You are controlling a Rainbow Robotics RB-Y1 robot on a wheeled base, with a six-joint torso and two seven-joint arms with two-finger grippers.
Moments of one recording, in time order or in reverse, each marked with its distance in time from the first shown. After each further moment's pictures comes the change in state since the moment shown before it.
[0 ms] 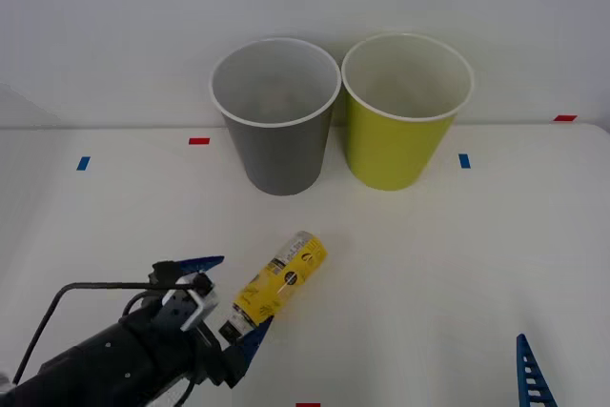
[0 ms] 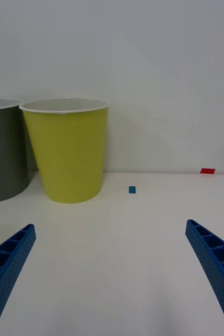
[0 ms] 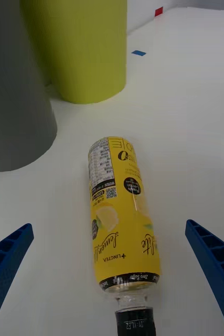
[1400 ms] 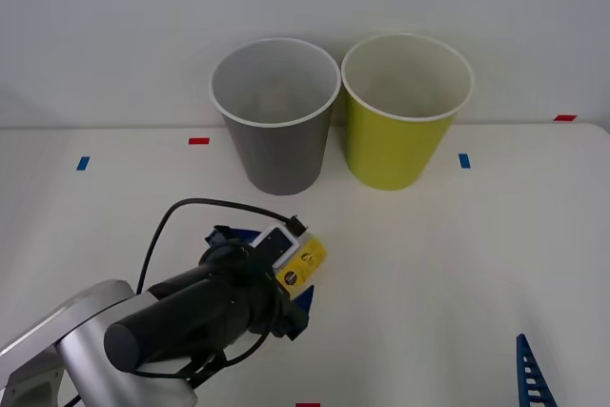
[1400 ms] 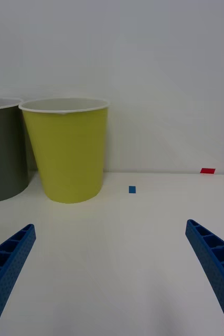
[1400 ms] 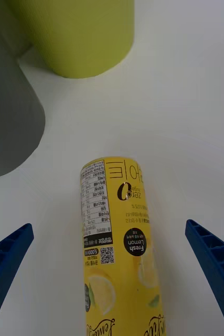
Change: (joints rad) right arm 0.000 0.000 0.000 0.000 0.000 0.000 0.000; left arm -0.421 -0.270 -0.186 0.004 -0.196 0.725 0.201
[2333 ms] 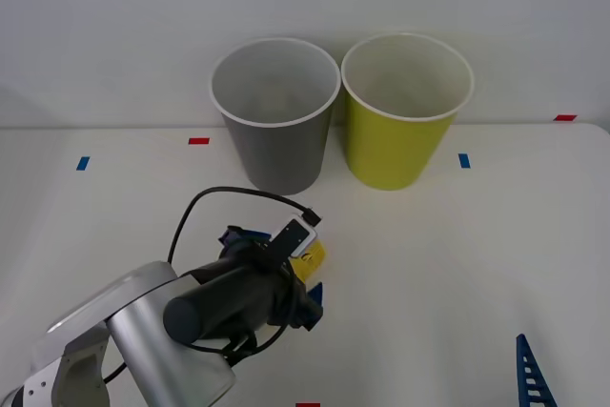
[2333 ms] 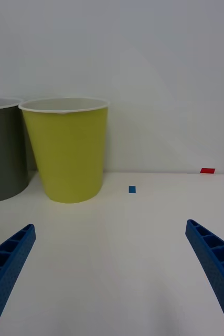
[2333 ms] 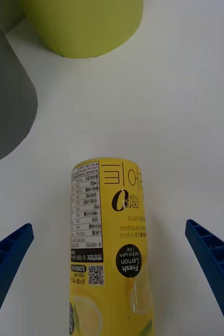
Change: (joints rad) right arm 0.000 0.000 0.000 0.000 0.000 0.000 0.000; left arm -0.121 -0.074 -0.064 0.109 -0.024 0.110 0.112
